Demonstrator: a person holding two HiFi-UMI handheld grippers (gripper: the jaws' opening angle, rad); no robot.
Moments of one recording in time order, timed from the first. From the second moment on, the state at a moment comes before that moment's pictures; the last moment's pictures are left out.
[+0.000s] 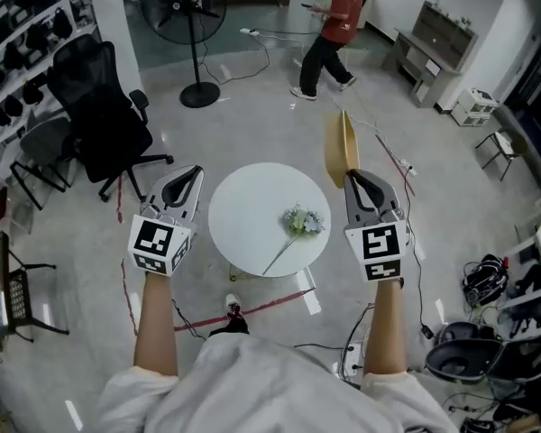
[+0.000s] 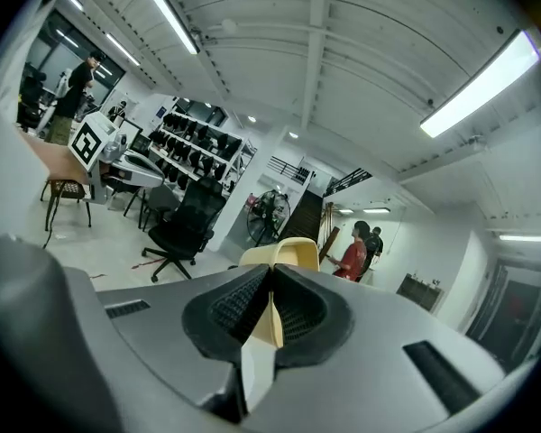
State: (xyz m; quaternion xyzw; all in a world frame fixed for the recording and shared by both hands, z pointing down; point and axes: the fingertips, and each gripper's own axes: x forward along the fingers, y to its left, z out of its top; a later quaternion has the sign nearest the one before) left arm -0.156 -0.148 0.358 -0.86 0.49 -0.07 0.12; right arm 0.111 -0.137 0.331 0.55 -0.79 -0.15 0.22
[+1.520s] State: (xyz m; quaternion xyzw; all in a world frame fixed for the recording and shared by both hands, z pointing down) left arm -0.211 -0.381 0.576 -0.80 0.56 -0.18 -0.08; right arm -0.019 -0.469 0.794 0.22 -0.80 -0.07 0.55
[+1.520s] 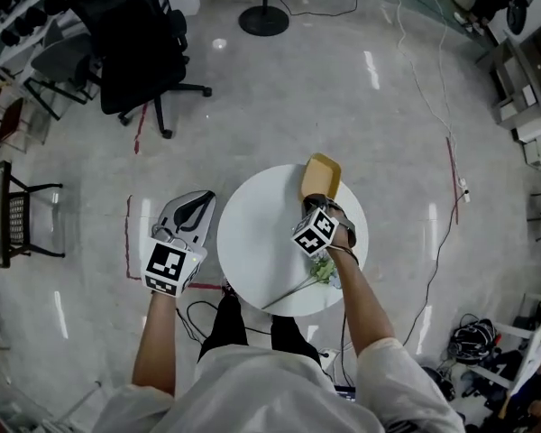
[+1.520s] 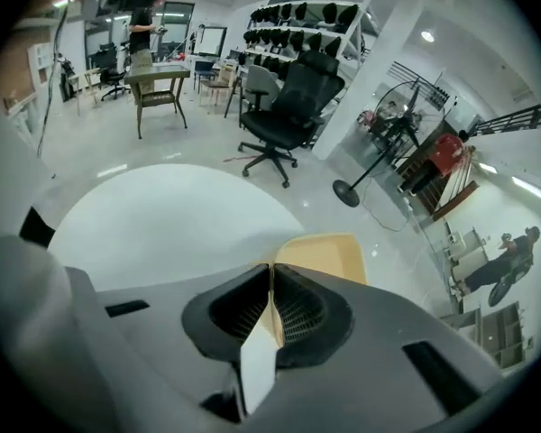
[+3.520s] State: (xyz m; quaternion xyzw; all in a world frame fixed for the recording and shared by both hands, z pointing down) left arm -0.081 -0.378 0.277 -0.86 0.48 -0.05 0.16; right arm 0.116 -0.396 0.278 0.50 -0.84 -0.14 0.14
